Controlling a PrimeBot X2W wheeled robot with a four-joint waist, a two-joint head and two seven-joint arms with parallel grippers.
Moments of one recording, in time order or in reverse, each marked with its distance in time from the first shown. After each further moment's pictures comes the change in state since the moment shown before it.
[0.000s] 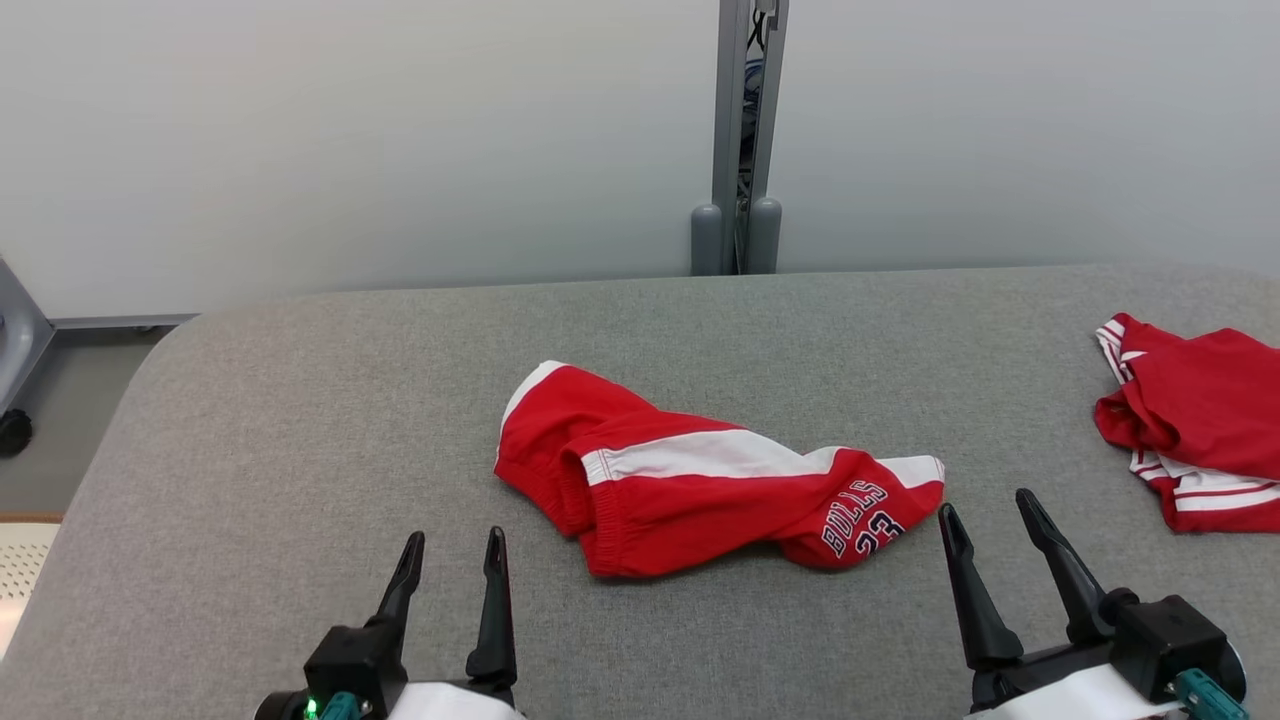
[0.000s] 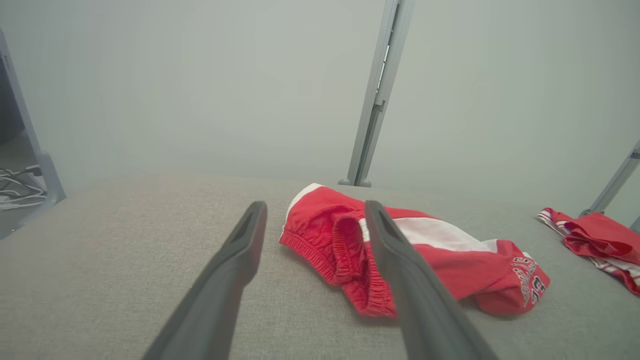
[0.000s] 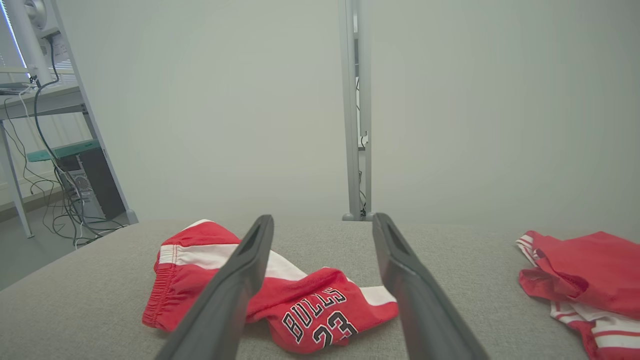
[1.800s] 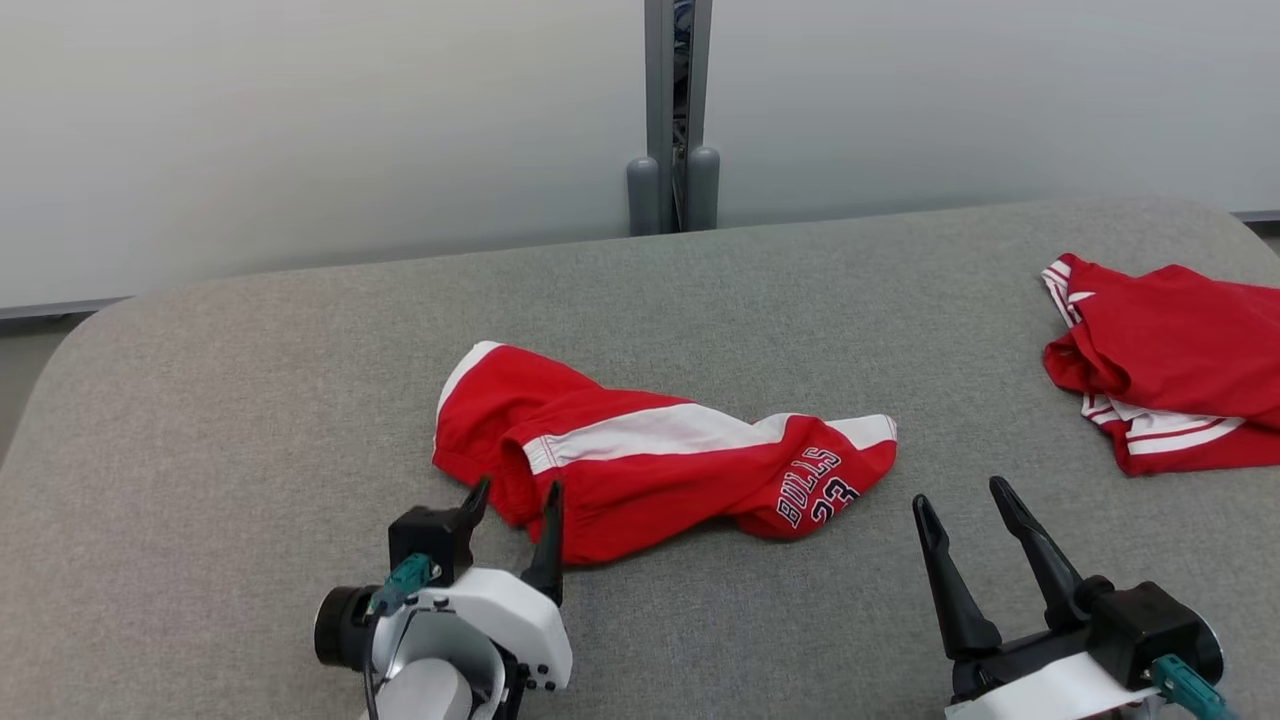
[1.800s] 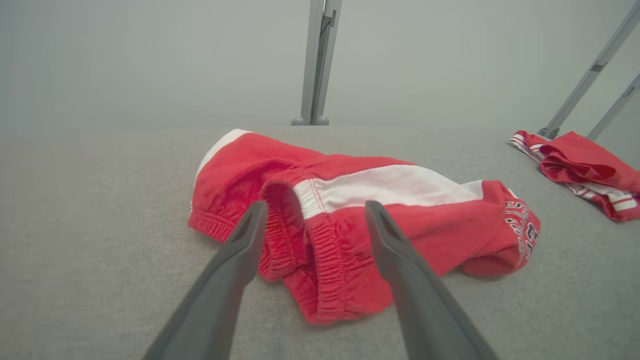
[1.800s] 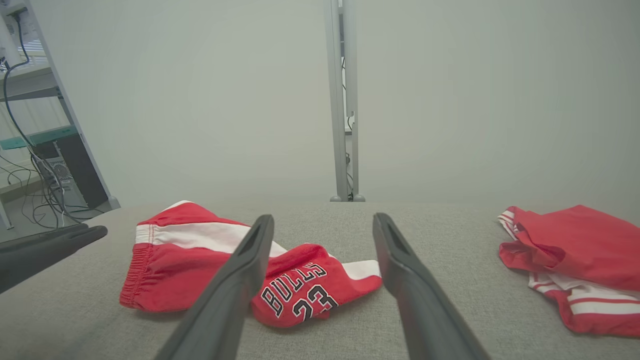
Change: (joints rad) left arm -0.246 -0.123 0.011 0.391 0.036 -0.185 0.093; right arm -0.021 -0.007 0.041 0.006 -0.007 0.000 0.000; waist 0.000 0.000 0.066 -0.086
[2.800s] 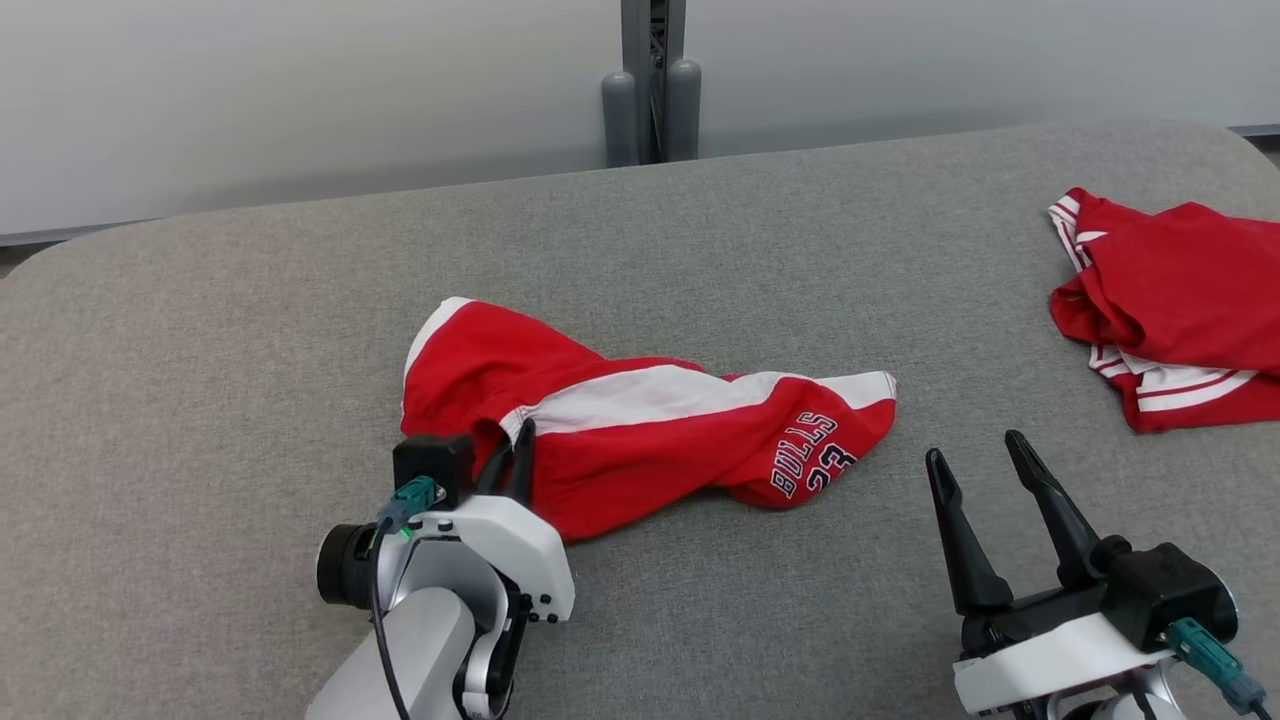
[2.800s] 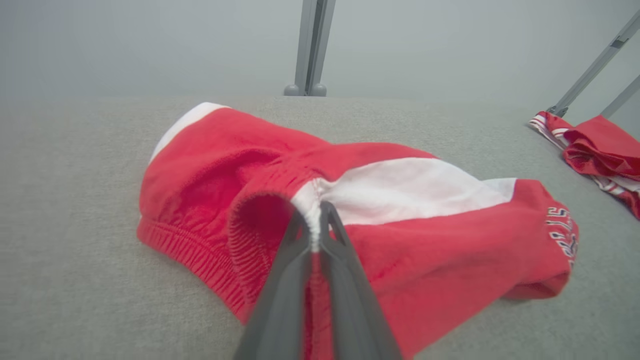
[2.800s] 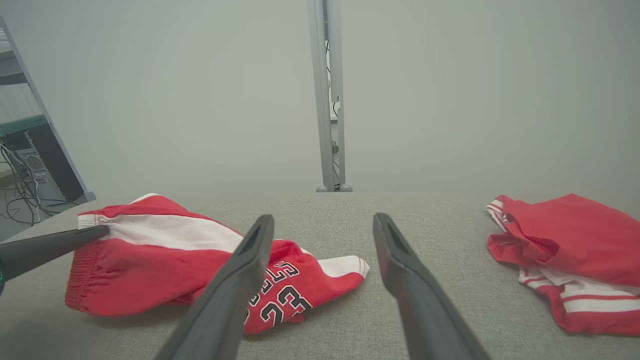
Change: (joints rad) left arm -0.182 0.016 -0.105 0.114 -0.149 0.051 0.027; right arm -0.060 -0.003 -0.019 -0.006 -0.003 0.000 0.000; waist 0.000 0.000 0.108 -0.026
